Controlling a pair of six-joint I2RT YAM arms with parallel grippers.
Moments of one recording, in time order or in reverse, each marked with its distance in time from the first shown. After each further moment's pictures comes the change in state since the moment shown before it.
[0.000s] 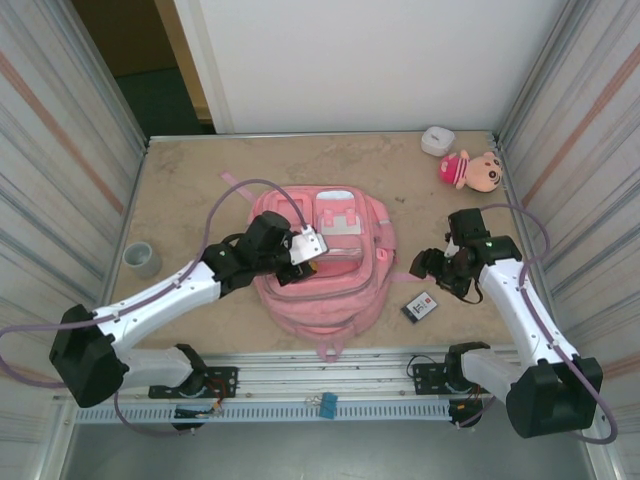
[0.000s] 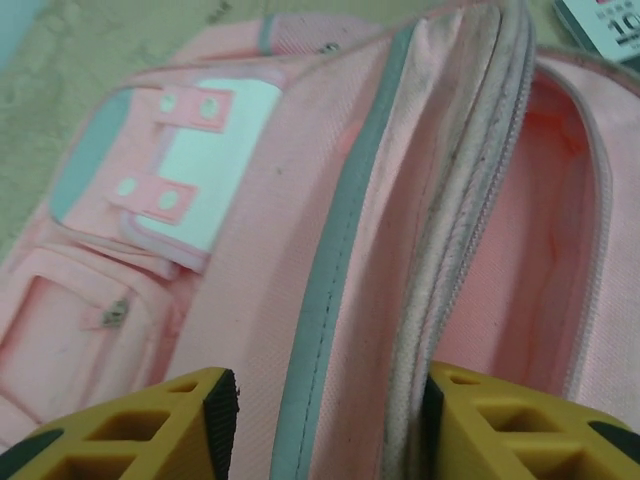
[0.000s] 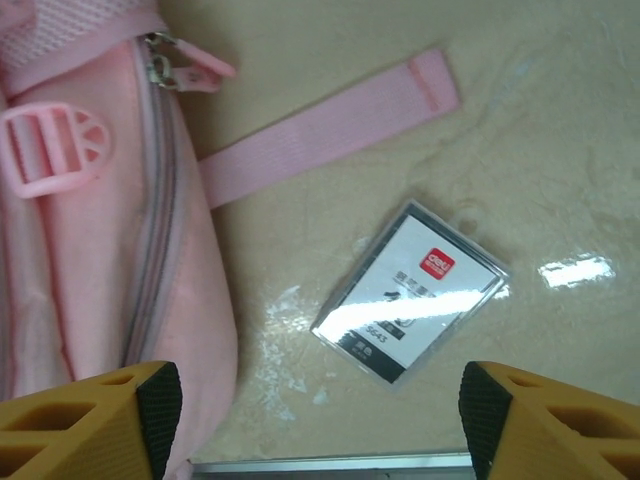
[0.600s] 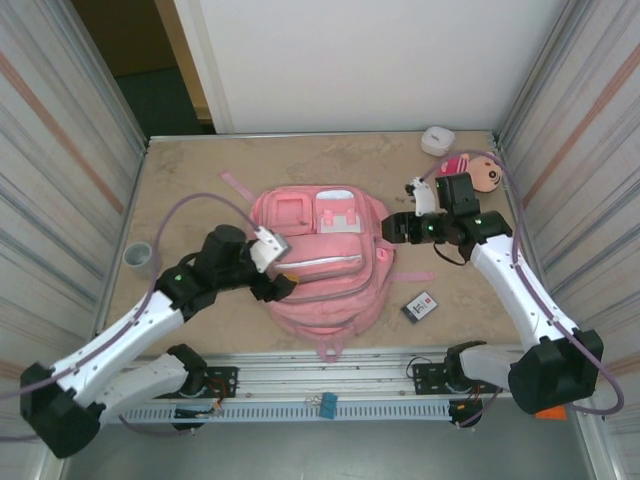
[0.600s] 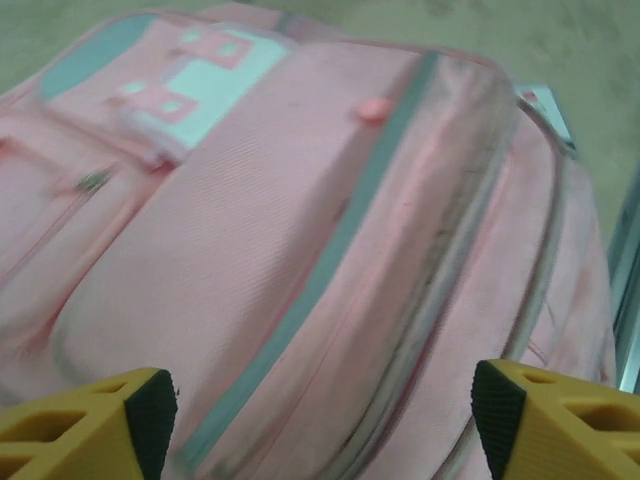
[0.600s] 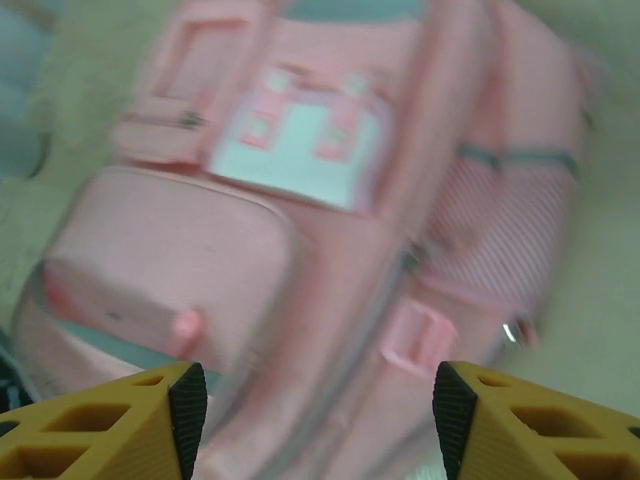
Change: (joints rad) left arm 0.095 -0.255 -0.148 -0.080 0.199 -0.201; right arm 0.097 0.119 0.180 0.307 -0.241 -0.332
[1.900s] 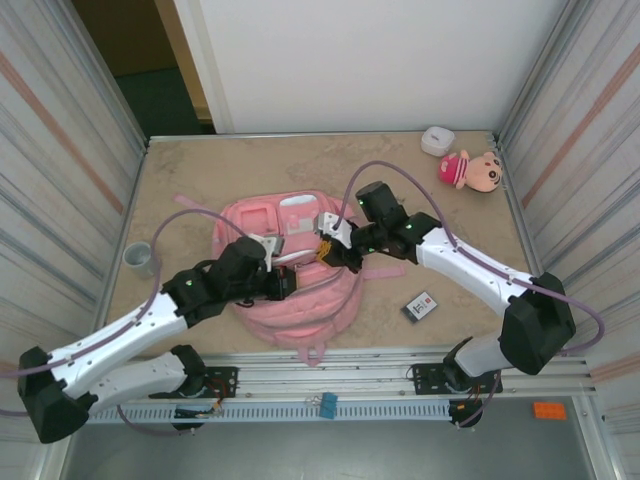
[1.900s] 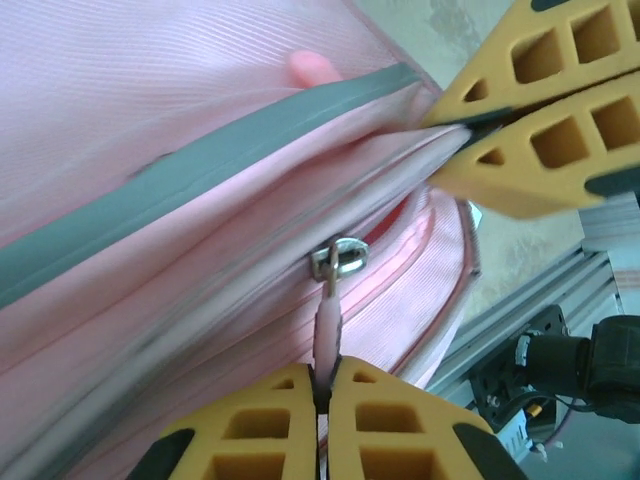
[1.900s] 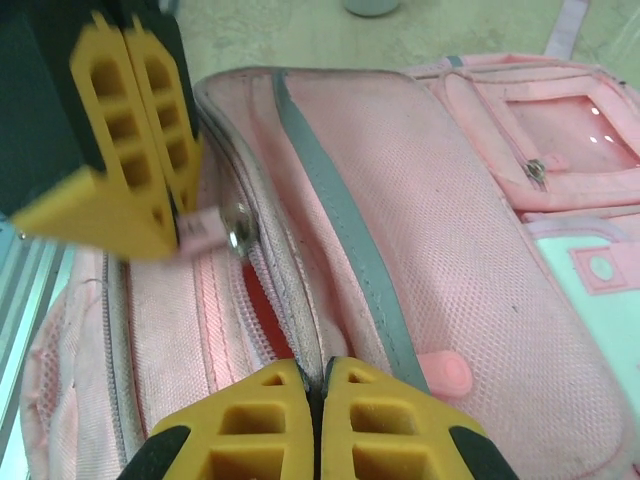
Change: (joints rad) left arm -0.152 -0.069 0.000 -0.080 -0.174 -1.005; right arm 0.414 0.241 0.055 0.295 -0.260 -0.792
